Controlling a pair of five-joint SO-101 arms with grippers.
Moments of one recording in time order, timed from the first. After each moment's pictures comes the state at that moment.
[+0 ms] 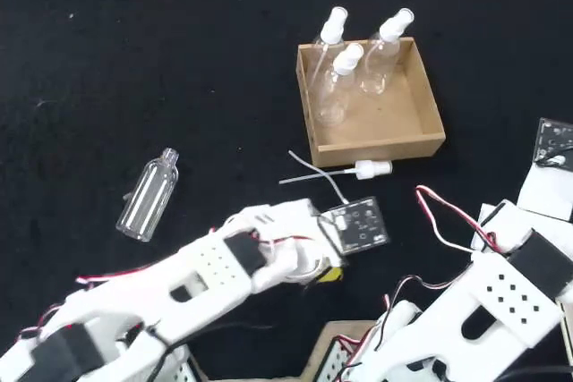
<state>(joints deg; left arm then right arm) 48.2 -26.2 55.1 28.1 -27.0 47.6 -53.5 41.2 78.6 27.1</state>
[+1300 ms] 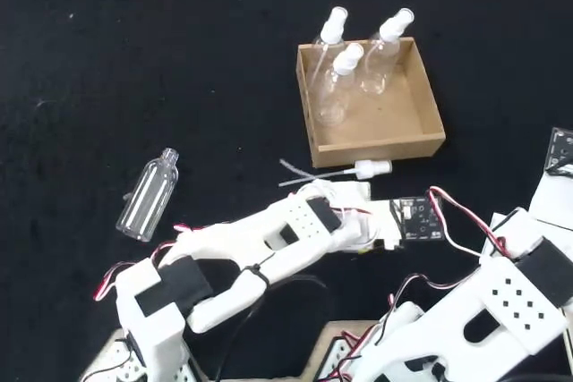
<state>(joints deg) 49.8 12.0 22.9 26.9 -39.1 52.4 -53.5 41.2 78.6 29.6</state>
